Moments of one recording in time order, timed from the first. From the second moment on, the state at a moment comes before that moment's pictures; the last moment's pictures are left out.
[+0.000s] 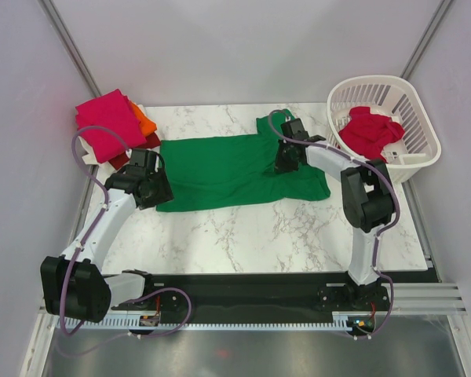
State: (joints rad) left arm -0.16 1.21 0.96 -0.79 -0.13 -0.44; right arm 0.37 2.00 1.44 -0.43 -0.03 0.54
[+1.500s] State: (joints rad) left arm -0.19 1.28 0.81 -0.70 0.03 -0.59; right arm 0.22 1.54 0.90 -0.37 0.20 0.51
